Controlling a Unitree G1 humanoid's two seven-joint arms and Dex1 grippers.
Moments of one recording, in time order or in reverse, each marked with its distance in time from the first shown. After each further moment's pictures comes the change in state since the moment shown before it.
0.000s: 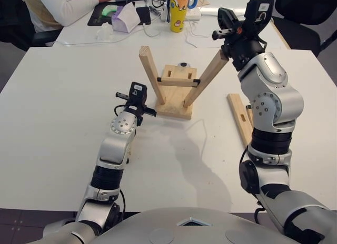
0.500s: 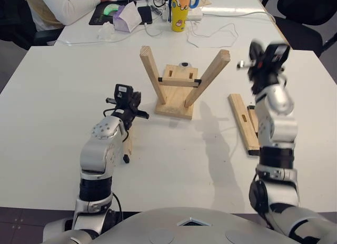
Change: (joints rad) left arm 0.119 0.020 0.146 -0.279 -0.211 0.234 -0.118; right arm 0.331 -0.103 -0.021 0.235 -0.210 -0.391 0.080
